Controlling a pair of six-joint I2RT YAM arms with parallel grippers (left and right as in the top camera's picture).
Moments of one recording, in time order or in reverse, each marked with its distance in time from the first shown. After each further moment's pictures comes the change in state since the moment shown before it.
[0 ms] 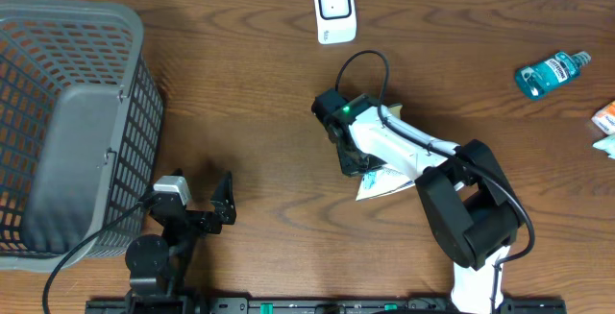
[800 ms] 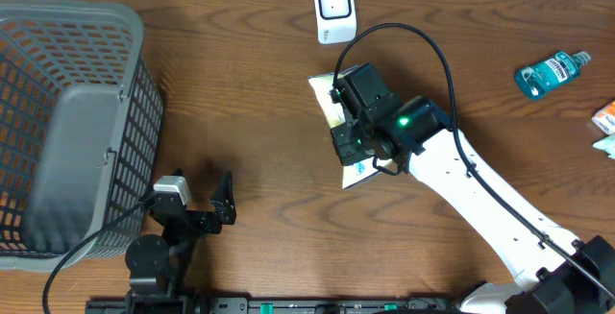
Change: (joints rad) left arm 0.000 0.000 0.000 0.000 0.000 0.000; right arm 0.011 -0.454 0.016 0.035 -0.259 -0.202
